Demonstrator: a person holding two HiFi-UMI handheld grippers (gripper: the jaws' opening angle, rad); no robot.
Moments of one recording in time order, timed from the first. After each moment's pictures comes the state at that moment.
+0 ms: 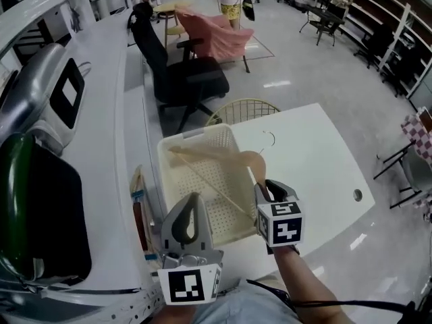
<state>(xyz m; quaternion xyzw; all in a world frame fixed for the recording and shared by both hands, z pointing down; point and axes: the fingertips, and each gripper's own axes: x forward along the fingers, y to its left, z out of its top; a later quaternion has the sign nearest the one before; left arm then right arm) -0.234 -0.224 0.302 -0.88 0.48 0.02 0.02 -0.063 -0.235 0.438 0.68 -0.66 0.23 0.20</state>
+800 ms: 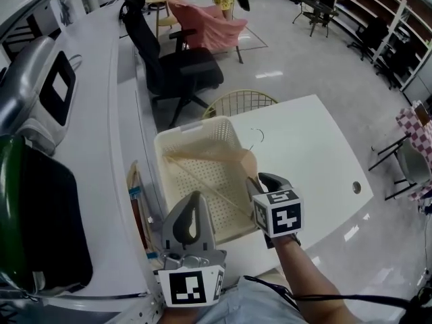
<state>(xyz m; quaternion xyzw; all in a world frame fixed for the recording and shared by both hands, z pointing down) -0.241 -0.229 0.311 -0.89 0.46 0.02 -0.02 -0.089 -0.249 0.447 0.65 -0.68 0.27 0.22</state>
